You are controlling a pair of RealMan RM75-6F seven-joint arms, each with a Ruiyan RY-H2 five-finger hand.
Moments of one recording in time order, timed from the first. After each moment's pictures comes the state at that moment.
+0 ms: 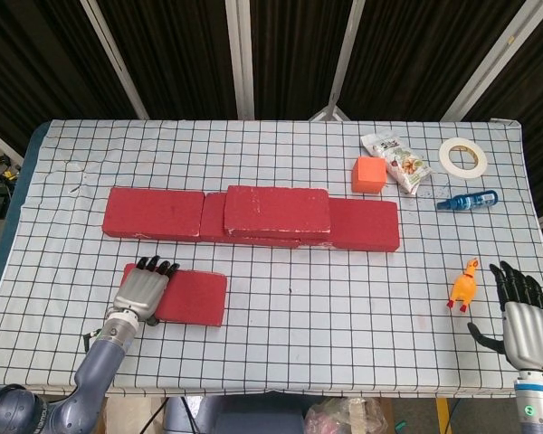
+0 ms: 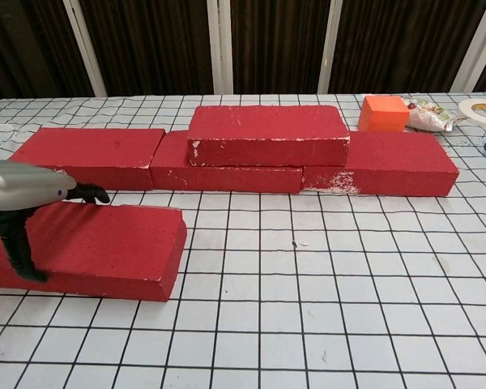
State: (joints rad) left arm -0.81 -1.38 -0.02 -2.02 0.50 1.24 0.99; right arm 0.06 -1.10 0.09 -1.82 -1.31 1.45 -0.18
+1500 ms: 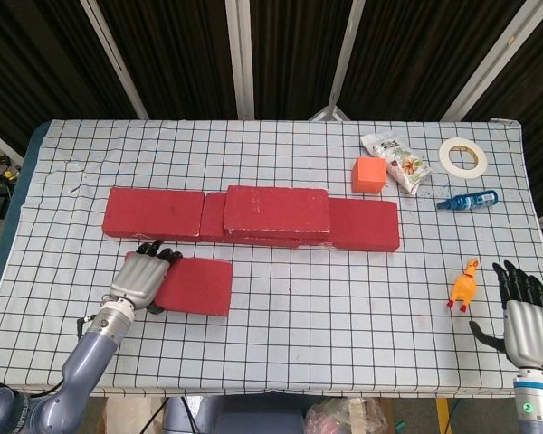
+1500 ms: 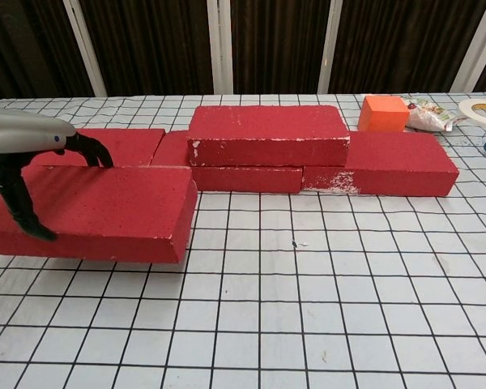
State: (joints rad) left arm -0.86 -1.23 -0.05 -2.13 0.54 1.22 0.90; right arm 0.06 -1.12 0.10 -1.81 -1.27 1.45 -0.22
